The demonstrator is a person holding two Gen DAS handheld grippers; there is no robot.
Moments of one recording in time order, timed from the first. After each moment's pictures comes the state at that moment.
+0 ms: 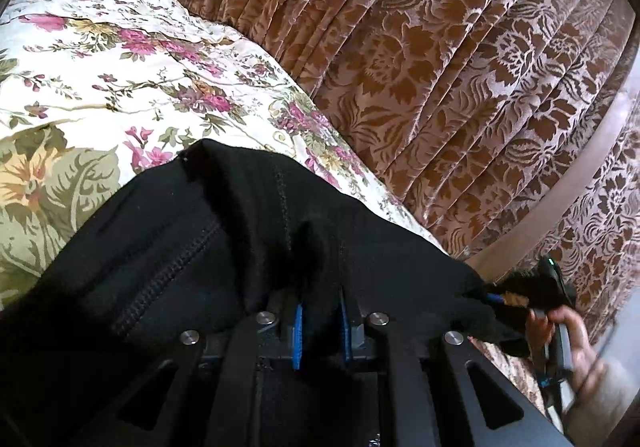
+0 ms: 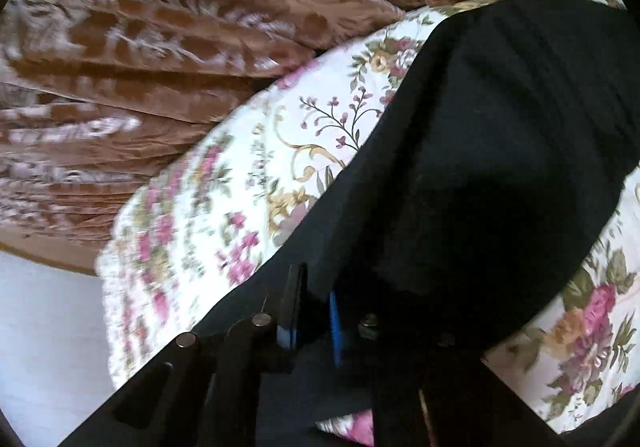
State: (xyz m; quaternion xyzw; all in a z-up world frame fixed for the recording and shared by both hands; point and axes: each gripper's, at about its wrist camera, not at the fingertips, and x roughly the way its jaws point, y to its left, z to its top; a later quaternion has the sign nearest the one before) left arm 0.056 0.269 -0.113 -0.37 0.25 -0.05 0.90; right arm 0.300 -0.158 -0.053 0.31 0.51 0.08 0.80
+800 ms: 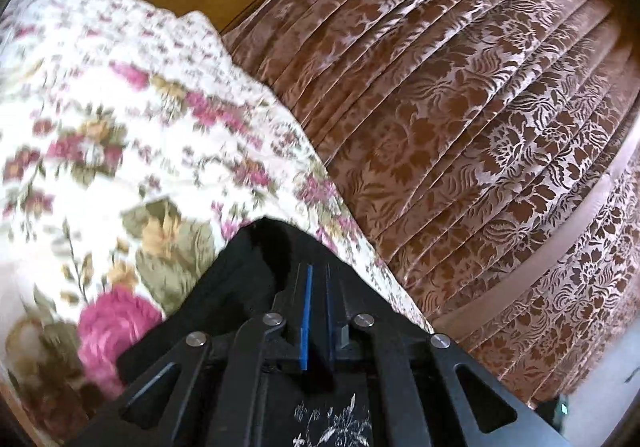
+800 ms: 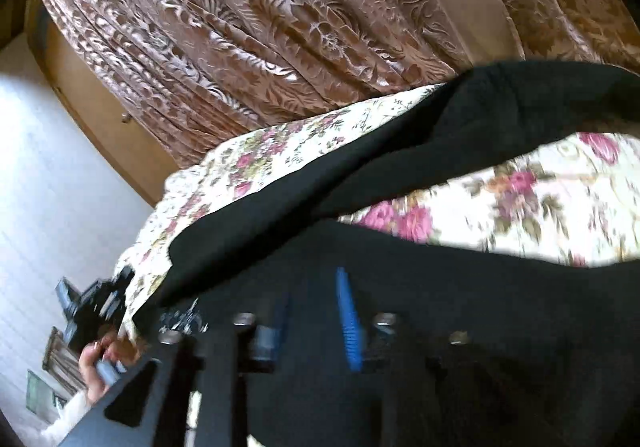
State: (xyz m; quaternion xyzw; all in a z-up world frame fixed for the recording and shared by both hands) left arm -0.023 0.325 -0.070 -0.44 0.17 -0.01 0.88; right arm 0.085 -0.155 -0.011 0.17 0.38 0.22 0.88
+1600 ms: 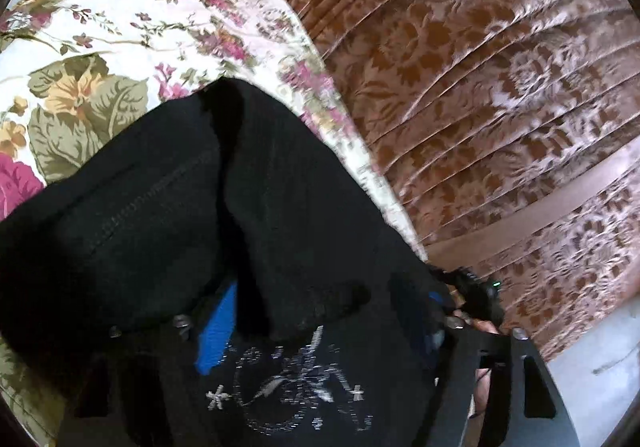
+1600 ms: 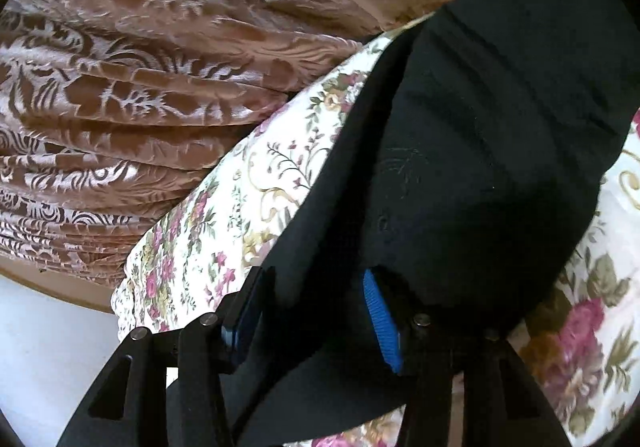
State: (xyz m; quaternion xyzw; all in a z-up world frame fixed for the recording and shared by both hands) left arm 0.023 0.264 -0.085 -0.46 0.33 -0.07 0.82; right arm 0.294 -0.194 -0.071 0.35 0.46 0.06 0.81
